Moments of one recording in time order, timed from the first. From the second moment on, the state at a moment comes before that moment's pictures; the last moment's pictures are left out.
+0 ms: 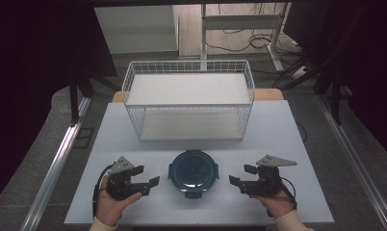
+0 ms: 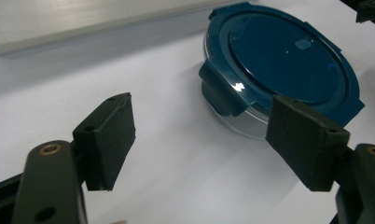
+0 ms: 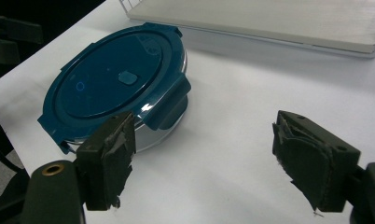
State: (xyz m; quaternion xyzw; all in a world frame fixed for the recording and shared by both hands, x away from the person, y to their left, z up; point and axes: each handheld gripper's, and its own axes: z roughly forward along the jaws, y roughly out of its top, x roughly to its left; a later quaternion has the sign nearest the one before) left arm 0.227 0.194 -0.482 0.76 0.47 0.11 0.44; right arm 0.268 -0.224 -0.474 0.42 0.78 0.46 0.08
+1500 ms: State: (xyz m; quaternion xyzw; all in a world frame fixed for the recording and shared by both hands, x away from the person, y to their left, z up) left arm 0.282 0.170 -0.503 0.70 0.52 -0.10 0.48; right arm 0.309 -0.168 -0.488 0.45 0.77 0.44 -0.06
